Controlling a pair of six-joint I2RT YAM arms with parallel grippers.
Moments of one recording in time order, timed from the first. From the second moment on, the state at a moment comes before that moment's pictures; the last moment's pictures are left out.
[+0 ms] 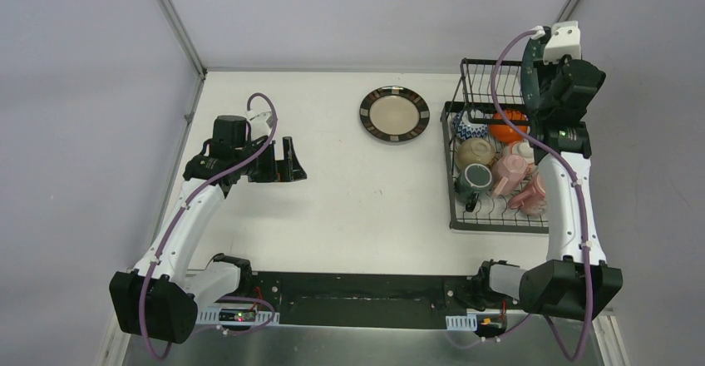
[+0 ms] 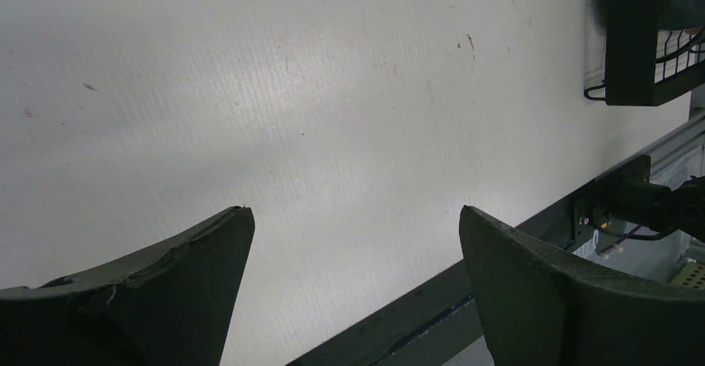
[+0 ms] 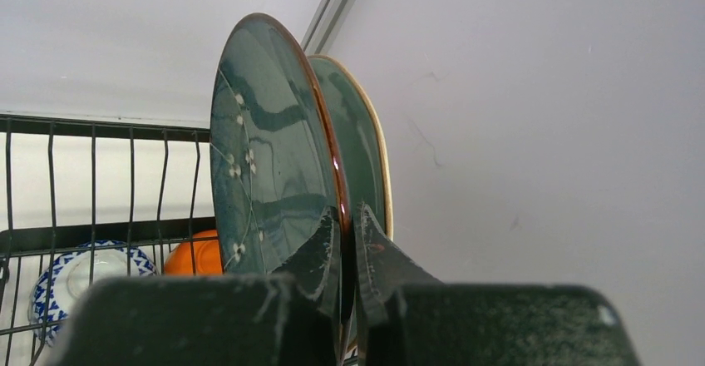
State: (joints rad) left arm -0.16 1.04 0.92 -0.62 0.46 -0.24; right arm -0.11 1.22 1.30 -0.08 0.27 -0.50
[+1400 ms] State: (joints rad) left arm -0.16 1.04 0.92 -0.62 0.45 -0.24; right arm -0.10 1.21 1.46 -0.30 0.22 -0.16
